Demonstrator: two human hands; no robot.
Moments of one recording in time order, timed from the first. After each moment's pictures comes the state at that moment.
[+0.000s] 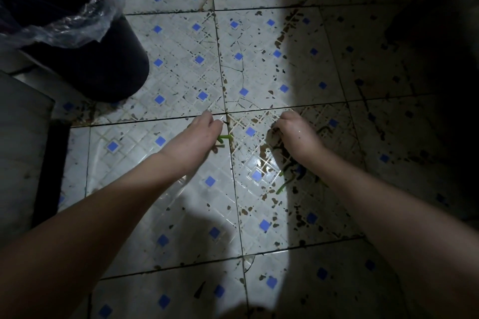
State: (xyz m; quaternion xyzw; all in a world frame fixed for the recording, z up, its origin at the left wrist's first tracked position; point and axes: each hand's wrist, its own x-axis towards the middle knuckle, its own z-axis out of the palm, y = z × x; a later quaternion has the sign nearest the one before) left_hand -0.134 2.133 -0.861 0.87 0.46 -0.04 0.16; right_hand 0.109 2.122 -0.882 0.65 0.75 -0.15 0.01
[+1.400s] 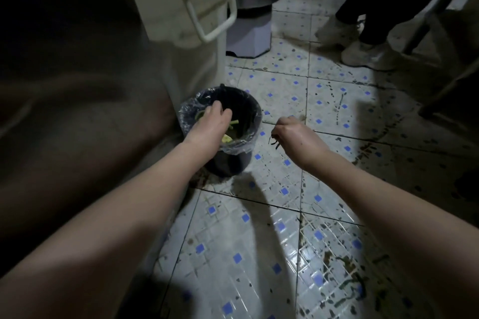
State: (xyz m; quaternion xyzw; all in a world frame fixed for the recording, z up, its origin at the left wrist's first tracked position) left_hand -0.277 2.219 -0.651 0.74 0.68 0.00 0.03; right_hand -0.077 2.266 -0.685 0.44 0.90 -0.03 -0.05
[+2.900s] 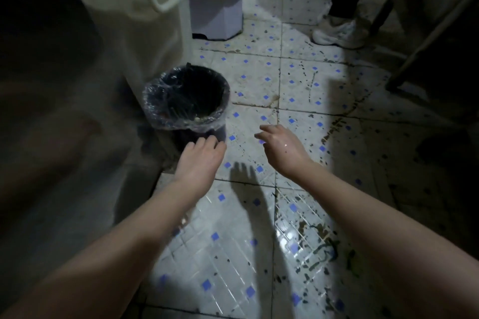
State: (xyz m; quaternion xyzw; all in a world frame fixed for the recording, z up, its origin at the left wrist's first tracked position) left_hand -0.226 2.152 -0.723 0.76 0.64 -0.05 -0.03; right_hand -0.035 2.219 -0.736 0.50 0.86 -0.06 -0.05
